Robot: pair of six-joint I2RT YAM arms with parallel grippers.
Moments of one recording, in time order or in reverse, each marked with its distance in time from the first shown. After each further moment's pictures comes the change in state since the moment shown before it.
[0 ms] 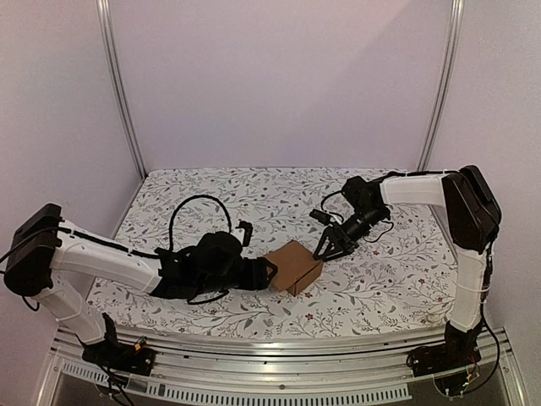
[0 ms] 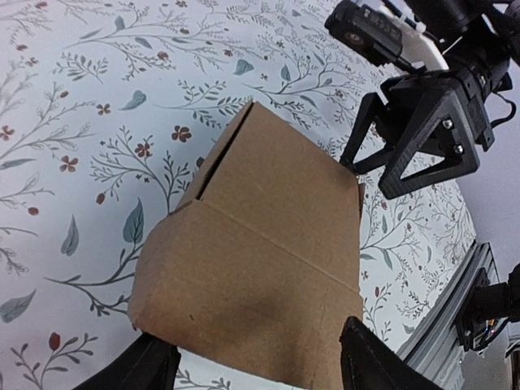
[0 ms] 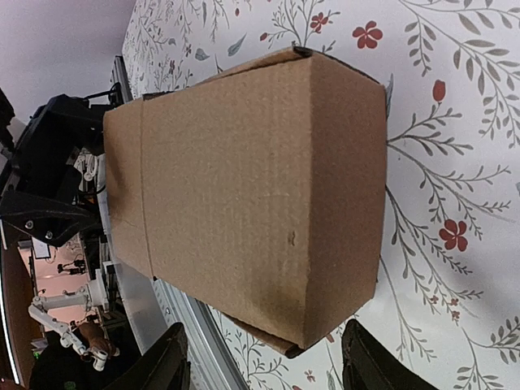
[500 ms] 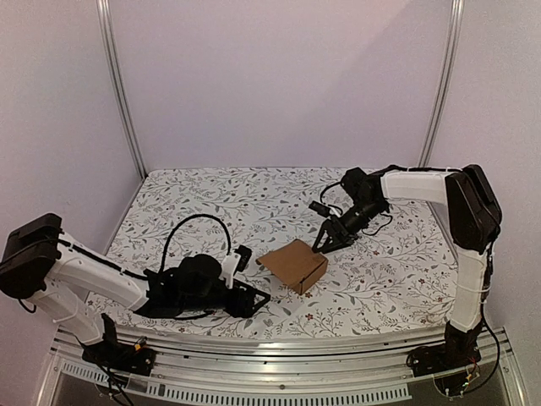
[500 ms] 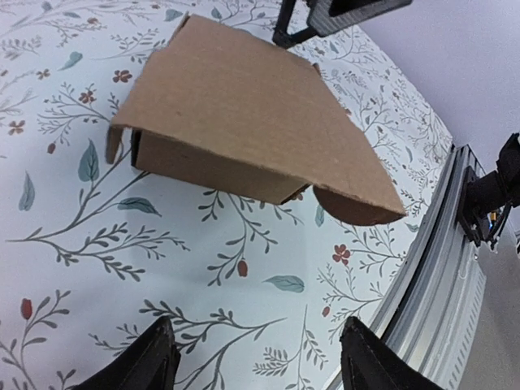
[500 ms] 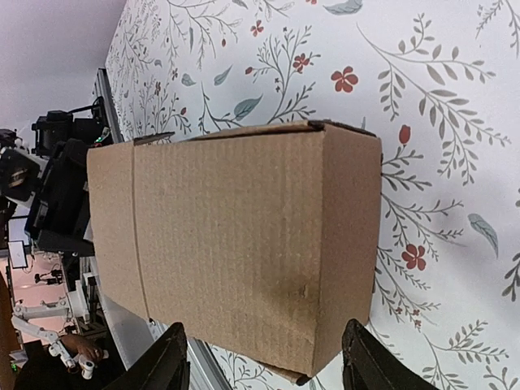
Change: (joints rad) left arm -0.007 -0.050 -0.235 0.250 0.181 0.202; right arm 0.000 -0.011 0.048 -0.010 0.077 0.010
